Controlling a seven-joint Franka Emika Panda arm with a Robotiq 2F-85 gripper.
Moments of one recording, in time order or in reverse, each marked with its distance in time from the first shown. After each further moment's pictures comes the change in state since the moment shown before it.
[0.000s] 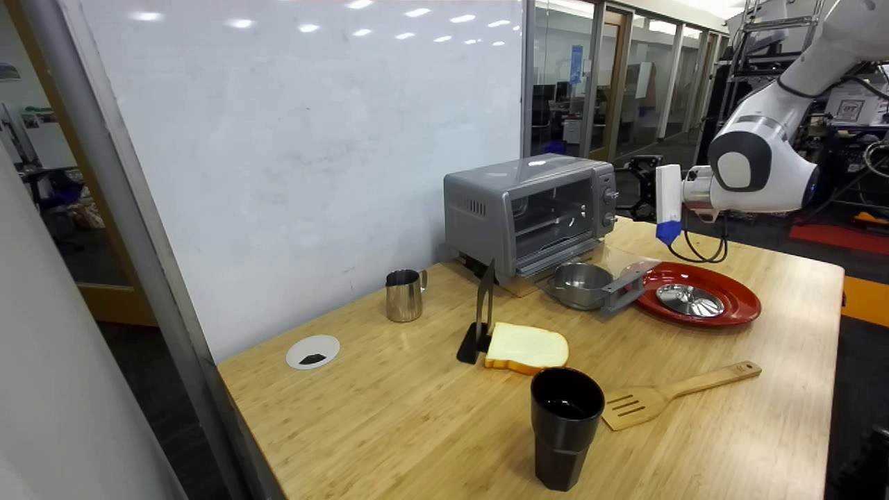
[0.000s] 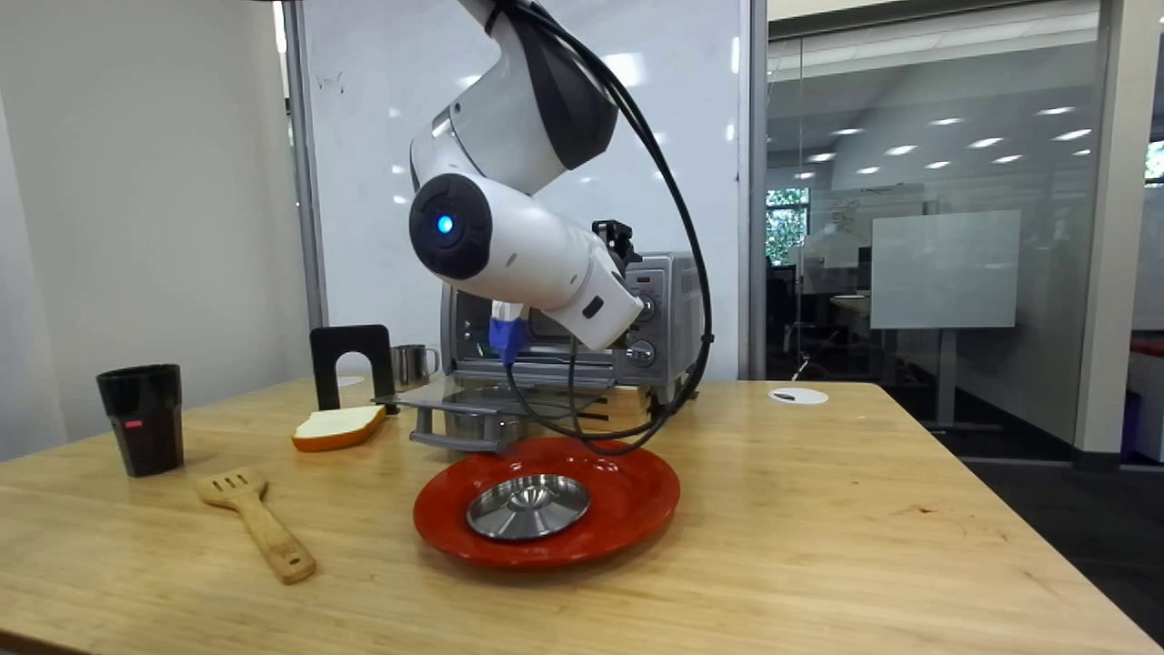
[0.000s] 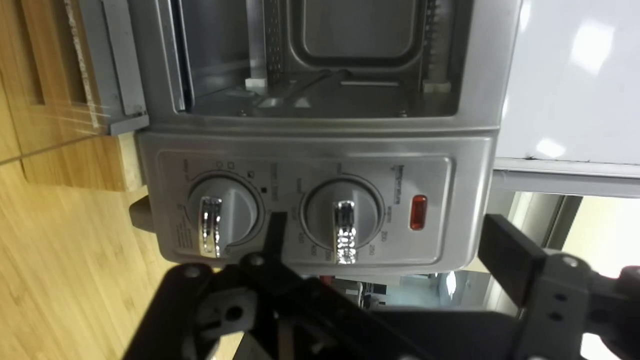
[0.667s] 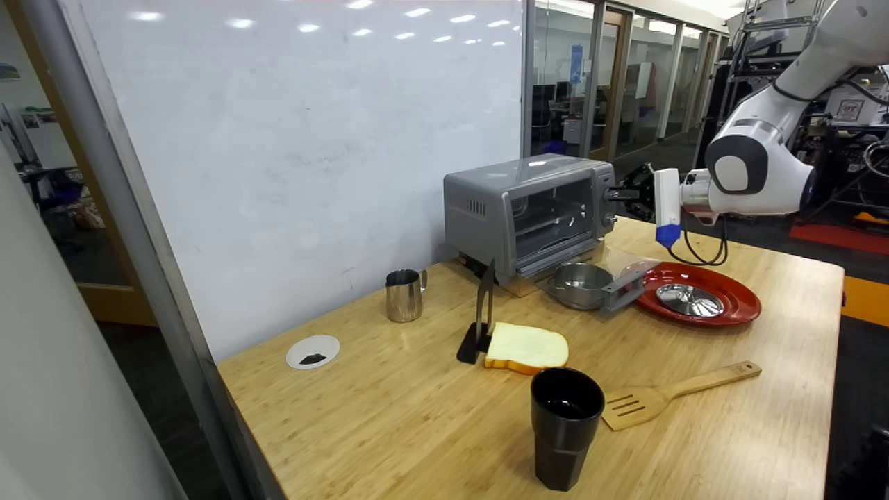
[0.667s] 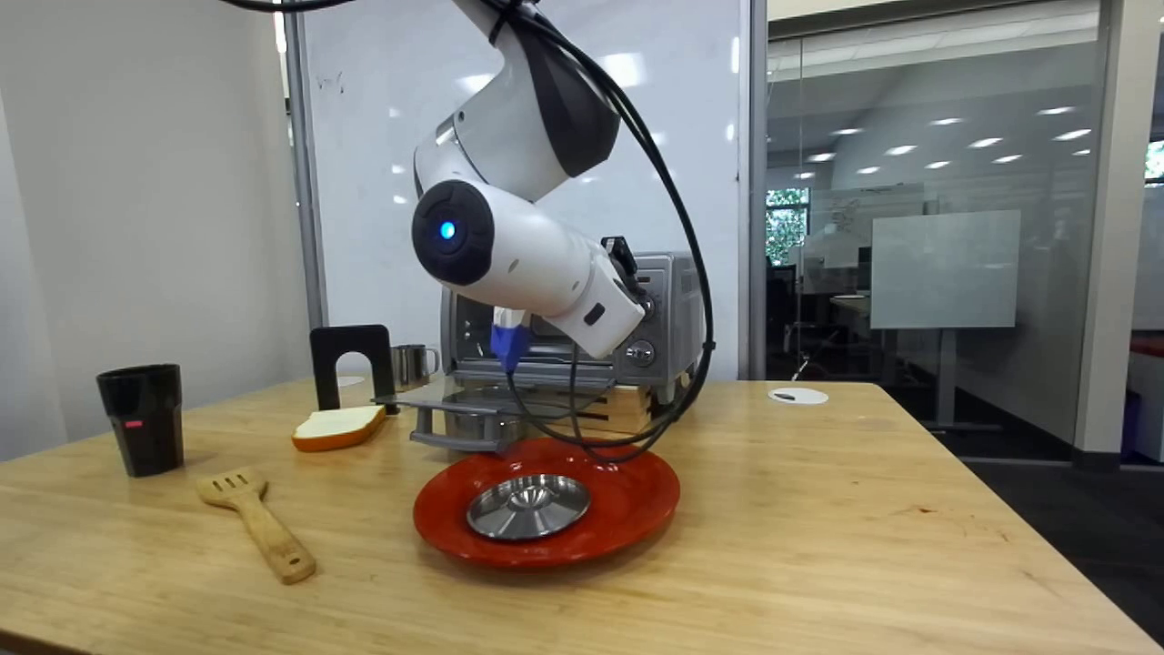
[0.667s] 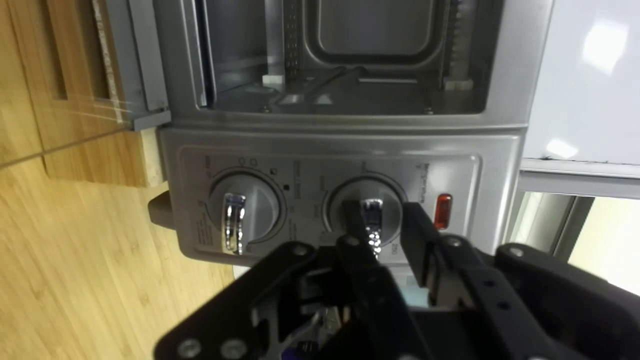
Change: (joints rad) arm 0.000 0.020 0.000 0.012 0.000 0.015 0.000
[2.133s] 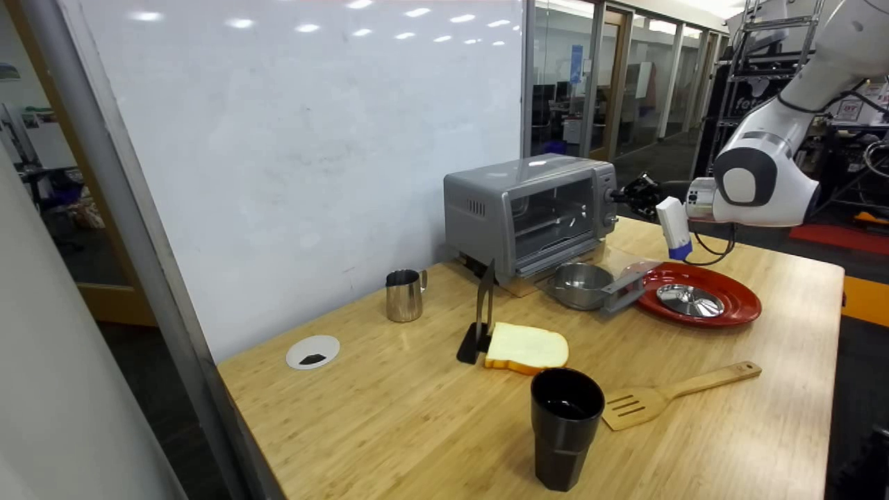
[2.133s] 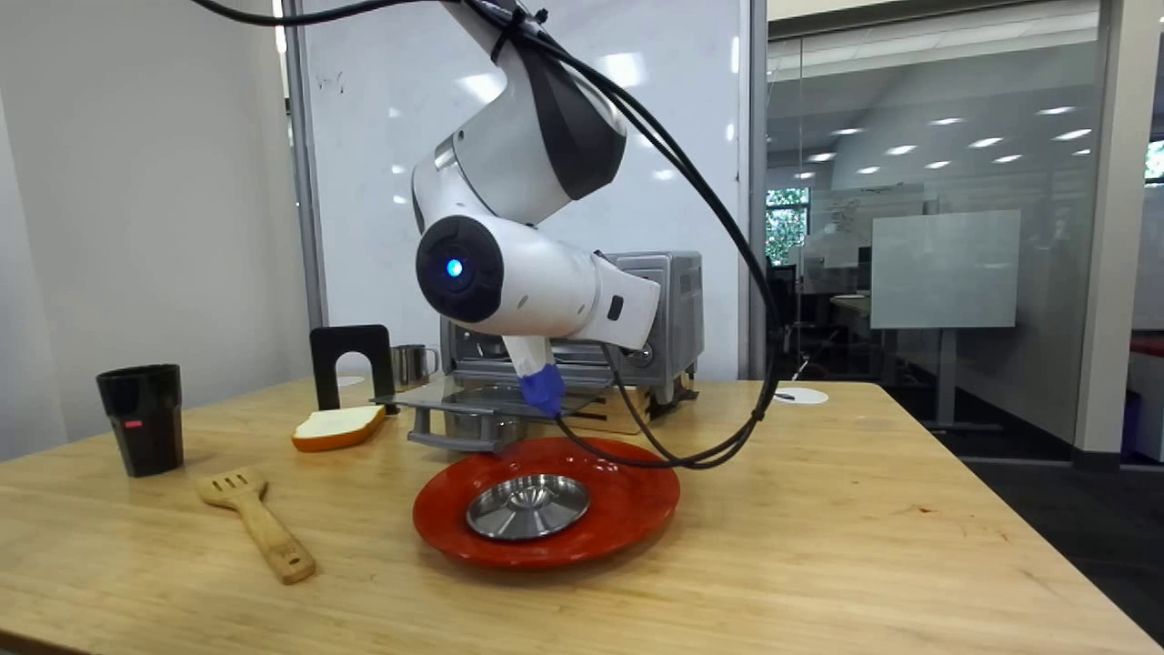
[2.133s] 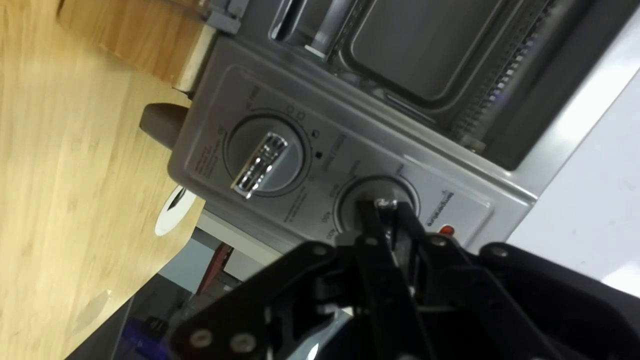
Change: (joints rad) arm 0.000 0.022 -0.025 -0.036 -0.002 -0.128 -0.497
